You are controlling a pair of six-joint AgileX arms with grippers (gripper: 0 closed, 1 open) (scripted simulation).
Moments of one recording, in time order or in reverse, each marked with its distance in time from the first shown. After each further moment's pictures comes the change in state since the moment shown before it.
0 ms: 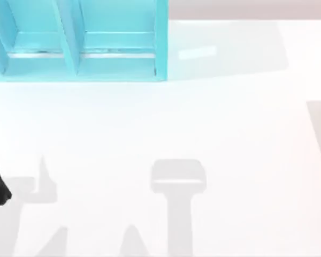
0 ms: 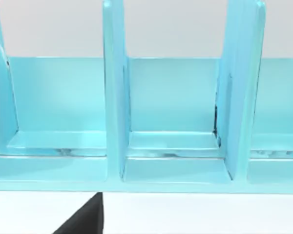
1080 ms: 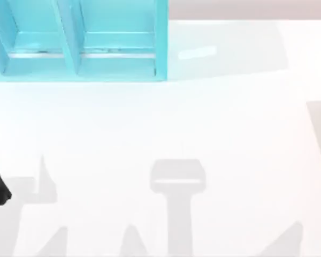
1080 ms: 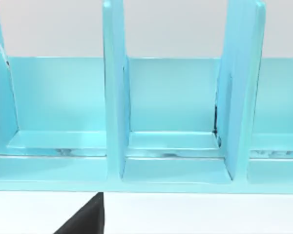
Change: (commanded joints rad) left arm 0.000 0.000 0.000 0.000 0.000 0.000; right arm 0.440 -0.999 -0.766 0.778 -0.002 0.616
